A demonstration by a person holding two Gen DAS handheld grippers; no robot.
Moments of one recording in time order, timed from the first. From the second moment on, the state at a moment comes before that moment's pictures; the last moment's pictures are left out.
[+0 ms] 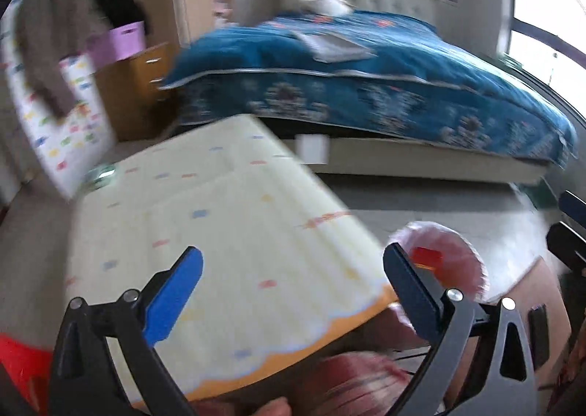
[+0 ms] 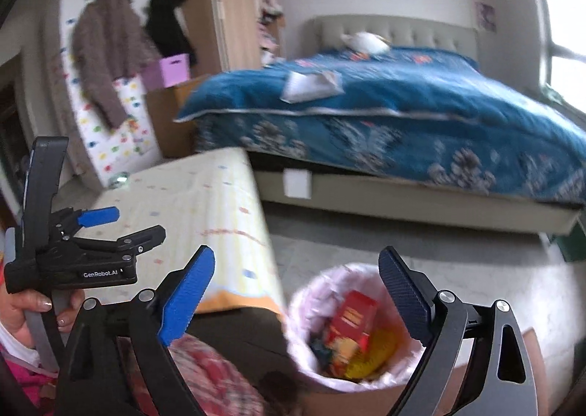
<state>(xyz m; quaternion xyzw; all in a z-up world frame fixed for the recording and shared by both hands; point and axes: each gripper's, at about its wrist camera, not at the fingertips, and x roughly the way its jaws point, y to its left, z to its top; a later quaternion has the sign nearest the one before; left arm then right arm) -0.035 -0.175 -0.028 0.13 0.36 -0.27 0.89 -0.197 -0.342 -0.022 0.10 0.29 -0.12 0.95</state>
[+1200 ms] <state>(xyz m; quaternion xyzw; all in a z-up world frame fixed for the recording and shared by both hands) -0.013 0.043 0.027 0.05 0.36 -0.03 0.93 -0.099 -0.192 0.071 -0.01 0.33 0.02 0.94</state>
